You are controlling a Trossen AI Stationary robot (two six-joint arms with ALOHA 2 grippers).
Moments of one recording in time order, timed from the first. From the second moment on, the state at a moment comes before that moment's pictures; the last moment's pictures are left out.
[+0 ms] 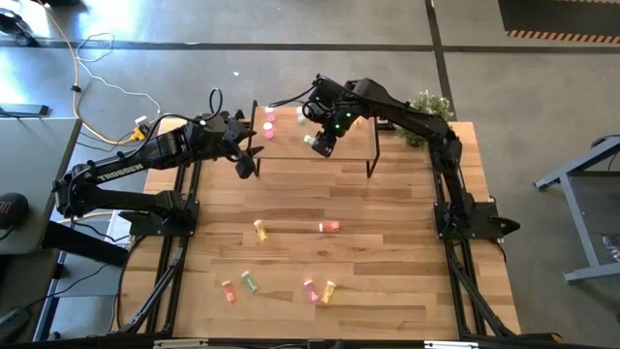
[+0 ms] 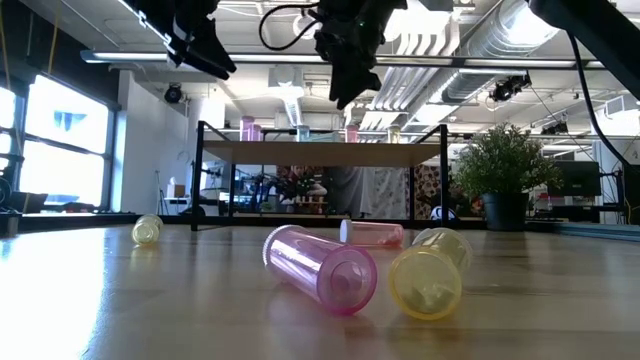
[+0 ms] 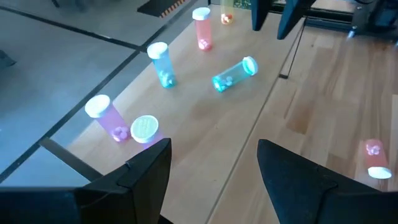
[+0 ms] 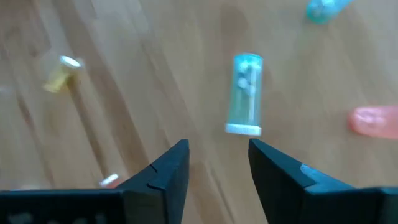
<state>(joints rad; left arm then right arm) 0.54 0.97 0.93 -0.51 -0.15 0.06 -0.43 2.09 2.28 -1.34 -0.13 0.03</state>
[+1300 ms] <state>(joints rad) 0.54 0.97 0.93 -0.51 -0.14 0.07 -0.40 2.09 2.11 -1.17 0.02 0.00</state>
